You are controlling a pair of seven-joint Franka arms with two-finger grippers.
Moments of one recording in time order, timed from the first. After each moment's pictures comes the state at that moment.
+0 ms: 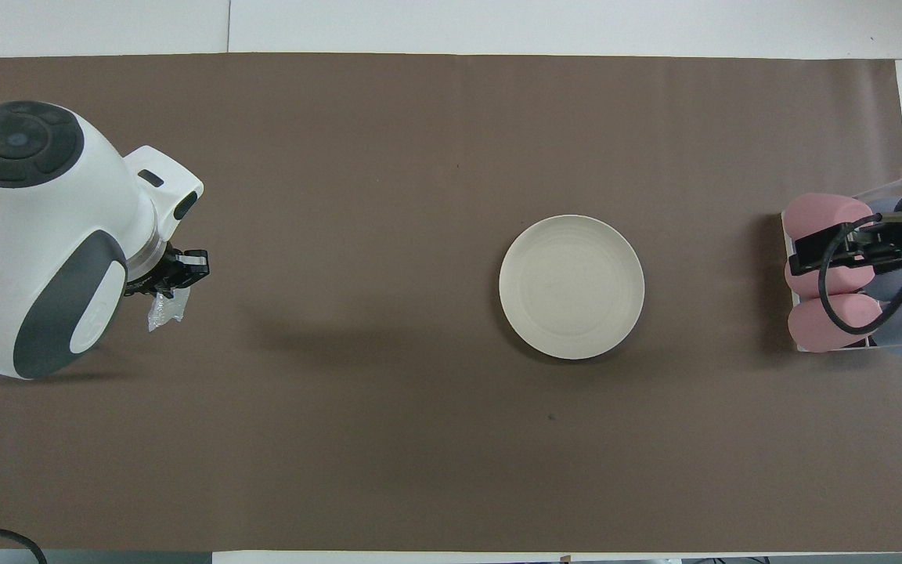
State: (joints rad) left arm -0.24 0.05 -0.09 -1.81 0.27 1.61 -0.48; right arm 0.07 -0.02 -0.12 -1.70 0.05 1.57 -0.06
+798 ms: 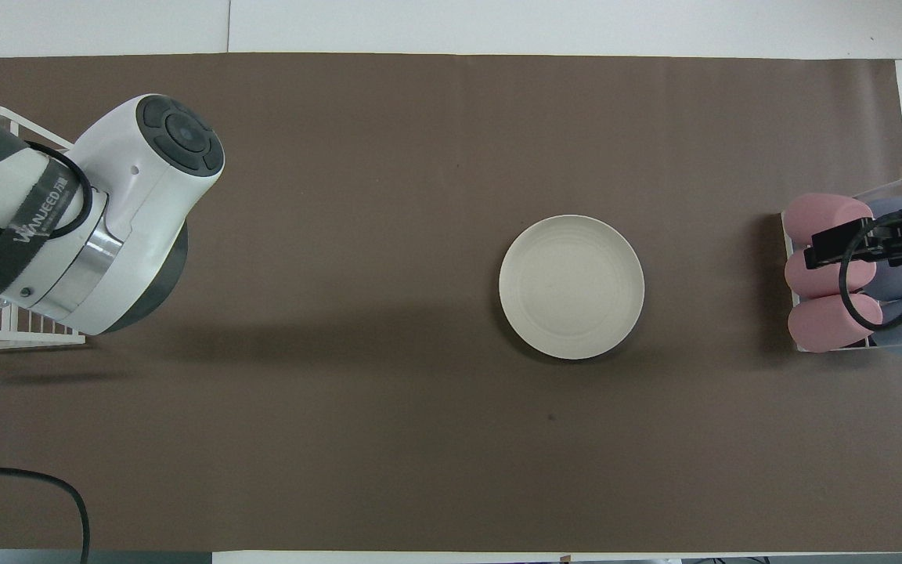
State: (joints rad) left arm -0.29 0.18 -0.09 -1.70 0.87 1.32 -0.49; right arm 0.07 -0.02 -0.13 -1.69 0.05 1.59 -0.07
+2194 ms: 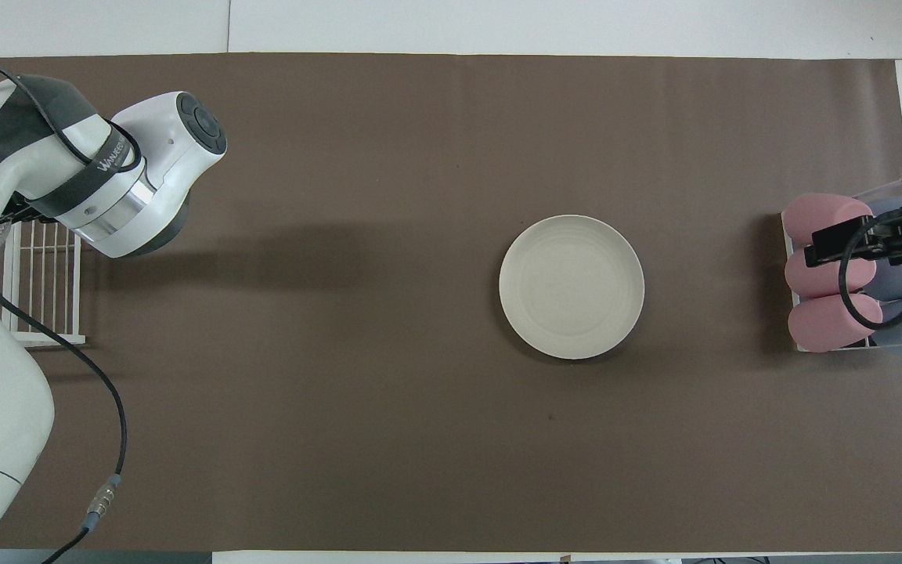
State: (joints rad) left arm -0.17 0.46 -0.07 -1.61 1.09 1.46 -0.59; right arm 0.07 -0.02 -0.13 -1.69 0.05 1.59 -0.06
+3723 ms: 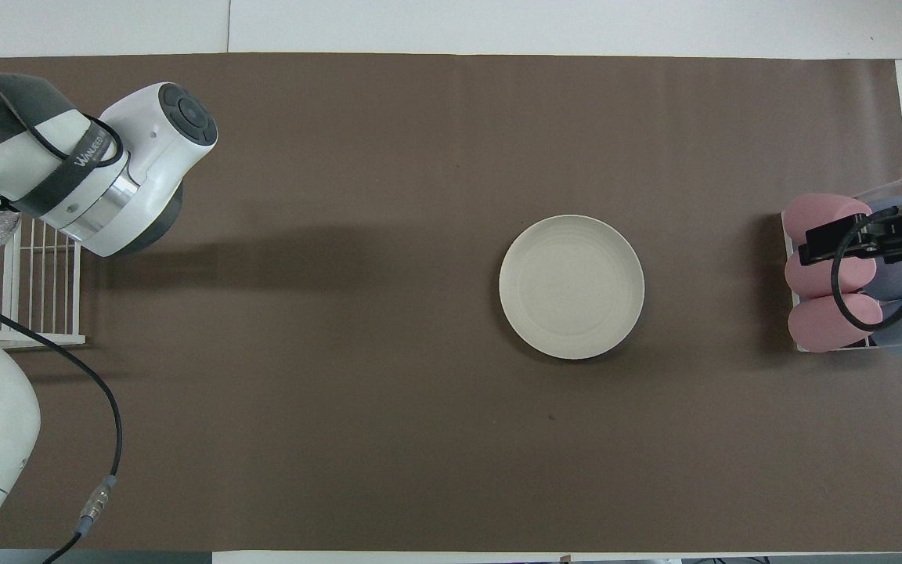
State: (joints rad) left arm -0.16 0.42 -0.08 -1.59 0.94 1.52 -0.60; right arm 0.07 -0.02 -0.11 -1.68 0.05 1.59 -0.05
